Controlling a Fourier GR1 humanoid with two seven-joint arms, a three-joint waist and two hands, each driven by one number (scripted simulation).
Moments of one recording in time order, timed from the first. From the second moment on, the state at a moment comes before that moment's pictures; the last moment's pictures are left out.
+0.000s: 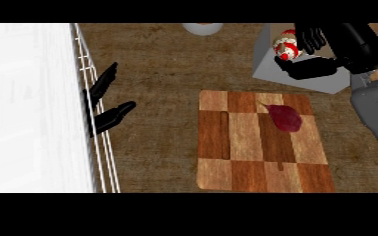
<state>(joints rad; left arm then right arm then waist) -0.43 0.71 -0.71 -1.35 0.49 0.37 -0.16 -0.69 -0.61 0.24 -1.38 0.37 -0.02 -0.02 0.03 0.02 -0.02</state>
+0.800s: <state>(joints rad) -0.46 0.70 -0.71 -1.33 0.46 0.30 -0.20 -0.91 -0.73 0.34 -0.74 0.53 0.29 -0.30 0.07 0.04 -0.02</state>
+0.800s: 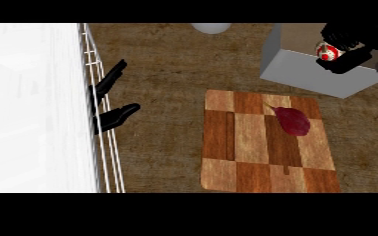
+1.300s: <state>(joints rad) -0.46 0.70 -0.71 -1.32 0.46 0.29 -0.22 -0.99 -0.72 0.31 -0.54 0.49 0.39 -0.62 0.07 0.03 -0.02</state>
